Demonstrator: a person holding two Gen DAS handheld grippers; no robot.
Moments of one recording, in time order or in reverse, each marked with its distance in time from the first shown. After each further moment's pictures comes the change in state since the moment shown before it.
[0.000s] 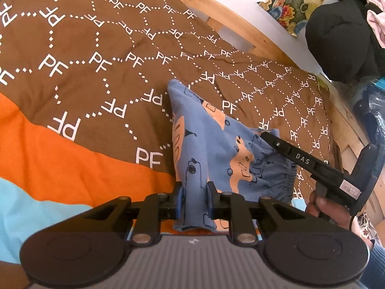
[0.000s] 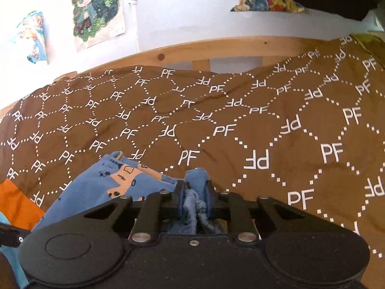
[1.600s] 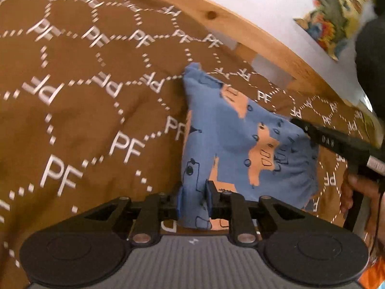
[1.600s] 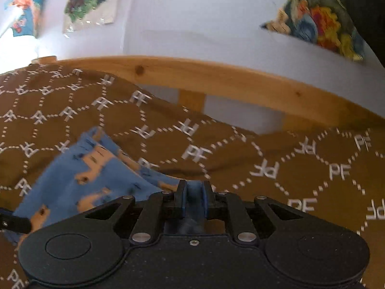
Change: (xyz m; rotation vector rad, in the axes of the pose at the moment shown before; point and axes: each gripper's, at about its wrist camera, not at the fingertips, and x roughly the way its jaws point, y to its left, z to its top) left arm 0.105 0.007 0.121 -0.010 -0.090 0.135; right arm 0.150 -0.044 0.131 -0.259 -0.005 -0.031
